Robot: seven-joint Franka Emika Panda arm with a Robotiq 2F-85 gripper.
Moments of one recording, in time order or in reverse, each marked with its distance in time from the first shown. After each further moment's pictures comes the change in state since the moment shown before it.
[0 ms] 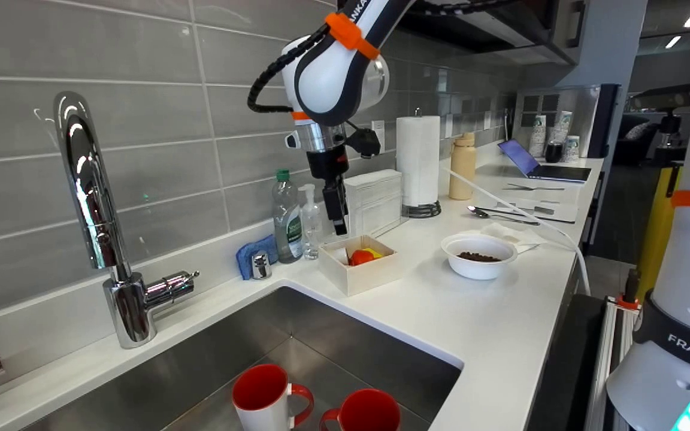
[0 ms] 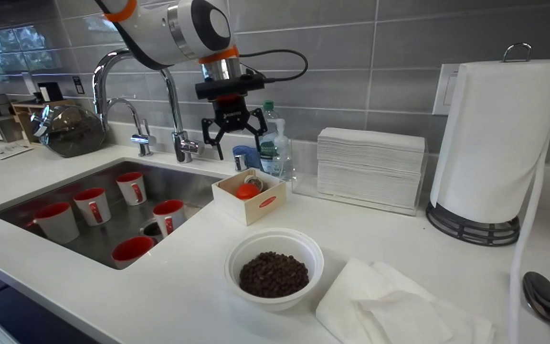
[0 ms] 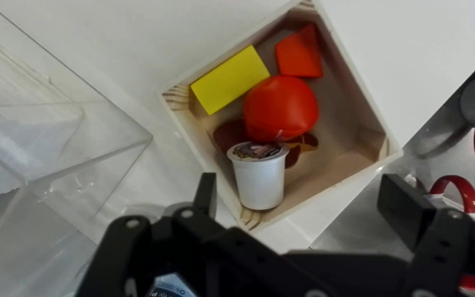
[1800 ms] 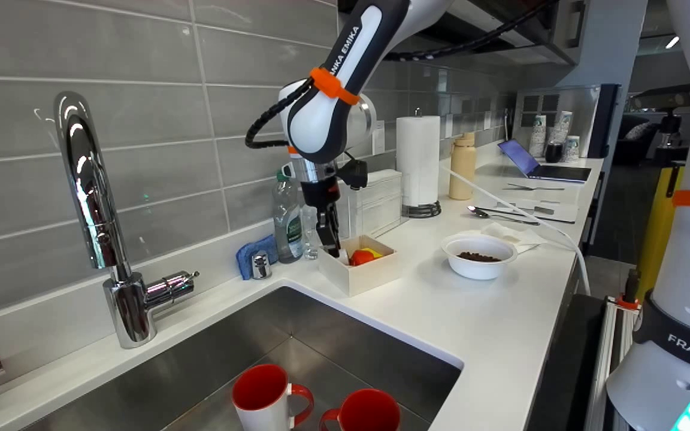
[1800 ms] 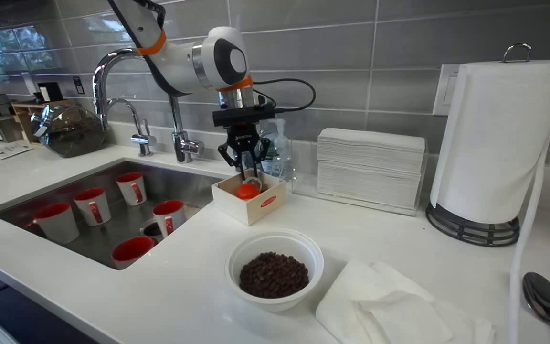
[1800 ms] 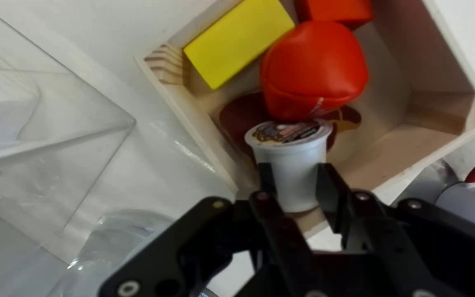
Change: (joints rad) arm -0.036 0.193 0.016 0.101 0.021 0.084 0.000
